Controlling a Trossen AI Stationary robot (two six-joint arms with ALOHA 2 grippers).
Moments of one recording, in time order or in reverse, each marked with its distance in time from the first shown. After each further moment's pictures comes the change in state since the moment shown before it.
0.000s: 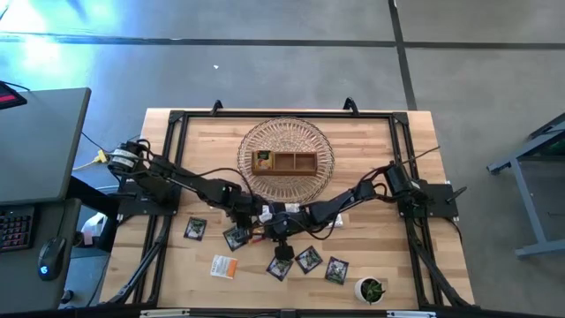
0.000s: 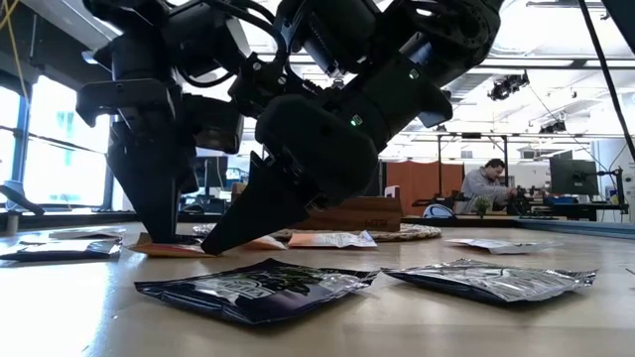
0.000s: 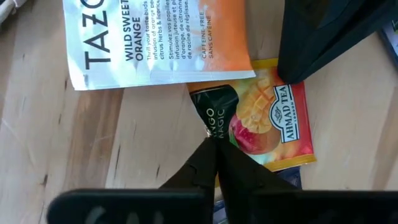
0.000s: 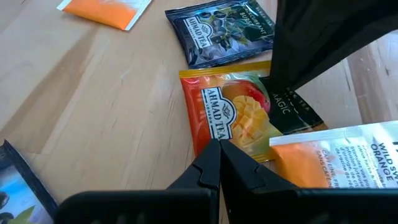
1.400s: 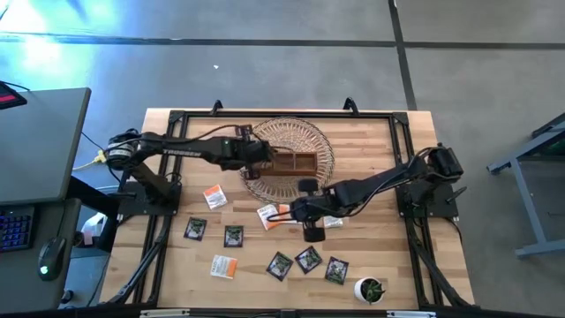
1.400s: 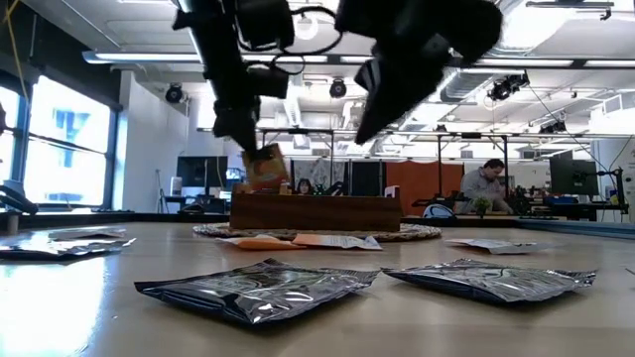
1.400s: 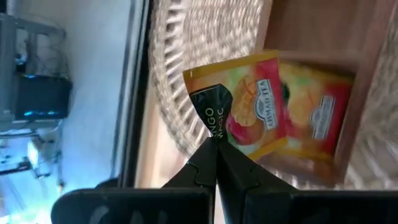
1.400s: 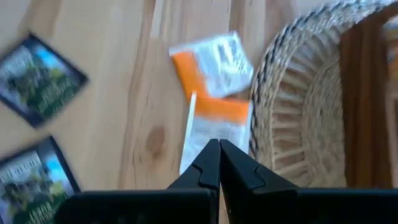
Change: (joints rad) left arm 0.354 -0.068 0.332 -0.338 -0.792 0.665; right arm 0.002 -0.460 -0.045 -0.698 0.130 0.001
